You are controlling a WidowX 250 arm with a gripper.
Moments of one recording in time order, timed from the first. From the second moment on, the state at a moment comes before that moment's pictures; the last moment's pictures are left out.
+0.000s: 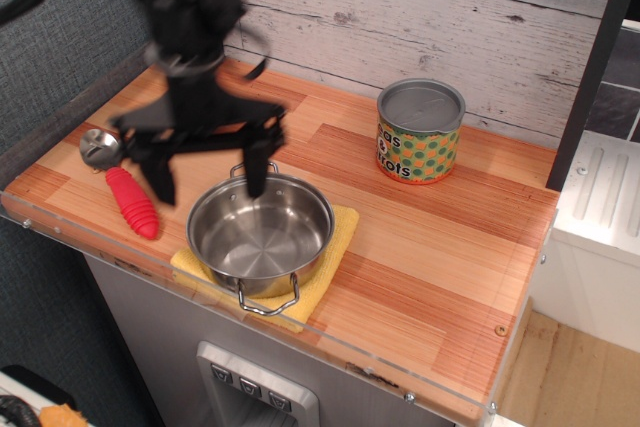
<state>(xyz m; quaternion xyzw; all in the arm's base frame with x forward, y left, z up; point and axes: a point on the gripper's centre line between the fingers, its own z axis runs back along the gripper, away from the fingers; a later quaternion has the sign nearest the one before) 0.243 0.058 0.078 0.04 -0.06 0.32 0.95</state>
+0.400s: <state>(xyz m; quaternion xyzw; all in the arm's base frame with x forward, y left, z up) 0.264 0.056 0.110 0.06 -0.06 0.29 0.95</state>
